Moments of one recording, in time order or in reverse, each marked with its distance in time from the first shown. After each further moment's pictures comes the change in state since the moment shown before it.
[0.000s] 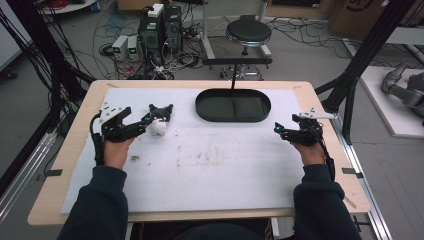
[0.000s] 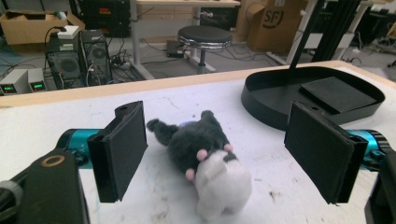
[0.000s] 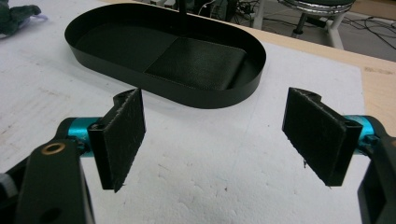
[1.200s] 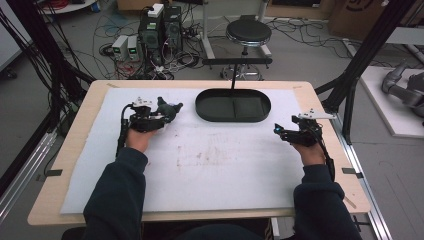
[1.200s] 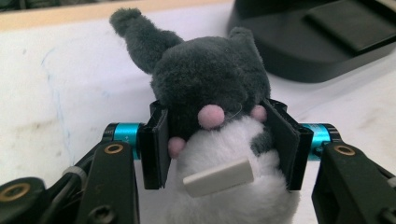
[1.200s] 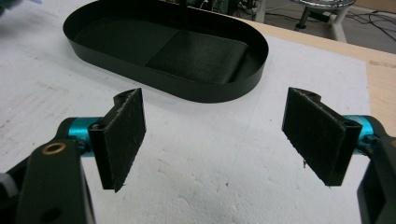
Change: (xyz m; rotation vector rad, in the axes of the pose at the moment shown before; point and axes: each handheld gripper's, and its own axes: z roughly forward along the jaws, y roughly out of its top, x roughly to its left) left arm -0.003 -0.009 0.081 0.272 -0.169 -0.015; right arm -0.001 -0.003 0.002 0.018 0.004 0.003
